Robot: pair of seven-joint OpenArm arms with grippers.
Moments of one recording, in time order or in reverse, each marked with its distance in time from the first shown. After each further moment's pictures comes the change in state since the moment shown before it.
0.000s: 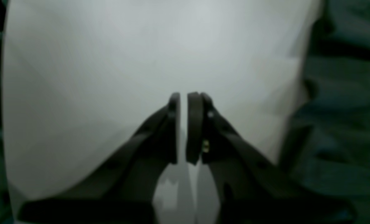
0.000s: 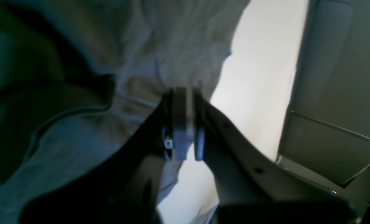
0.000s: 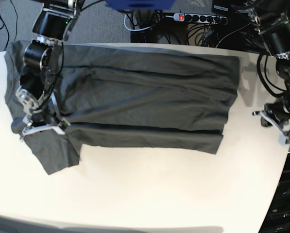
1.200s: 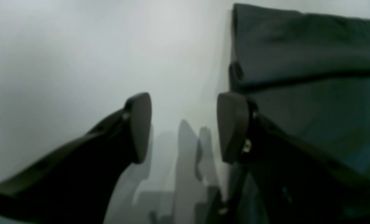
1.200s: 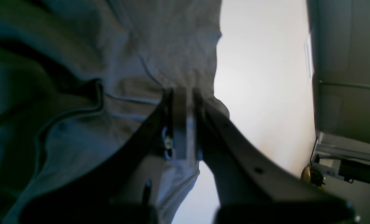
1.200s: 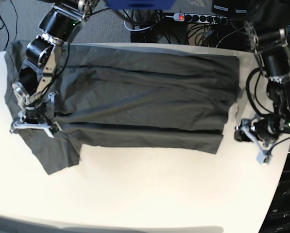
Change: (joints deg) left arm -11.4 1.6 9.6 -12.4 -0.4 -3.4 0.2; right arm 0.9 -5.9 9.5 2.5 5.9 0.0 -0.7
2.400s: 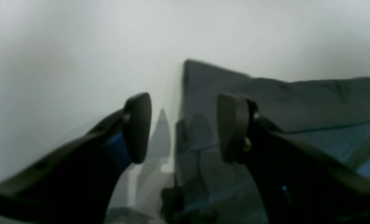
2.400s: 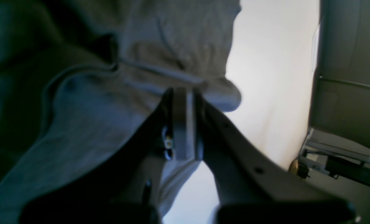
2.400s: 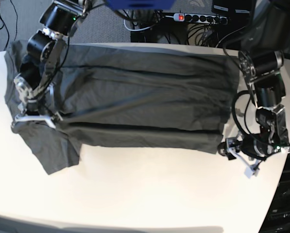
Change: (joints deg) left arm -13.6 4.1 -0.4 -19.4 0.1 6.0 2.3; right arm -3.3 0.0 -0.2 0.0 -5.5 -0.1 0.2
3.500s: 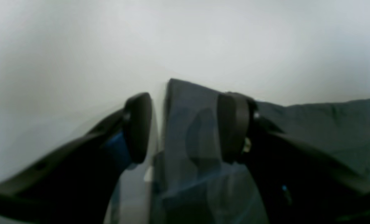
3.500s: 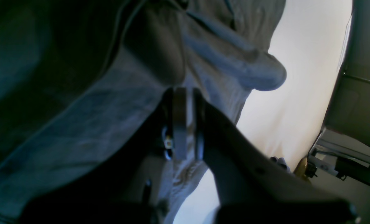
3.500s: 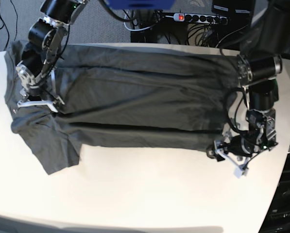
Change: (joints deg) left arm -2.3 2.1 4.9 -11.2 -0.7 0.3 -12.8; right arm -4.9 0.1 0.2 0.0 -0.1 0.2 0.0
